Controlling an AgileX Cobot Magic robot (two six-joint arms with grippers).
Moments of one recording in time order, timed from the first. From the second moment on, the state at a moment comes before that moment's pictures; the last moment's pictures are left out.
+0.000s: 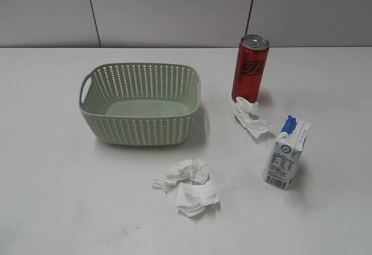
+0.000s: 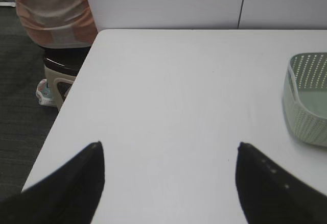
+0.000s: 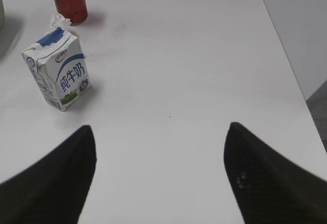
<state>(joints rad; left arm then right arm) -0.02 0.38 -0.70 0.05 0.93 -0.04 0.04 -0.01 -0.50 0.00 1.05 -0.07</state>
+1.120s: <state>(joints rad) -0.25 1.66 -1.45 -0.05 0.97 -0.02 0.04 -0.01 -0.50 0.00 1.05 -0.07</state>
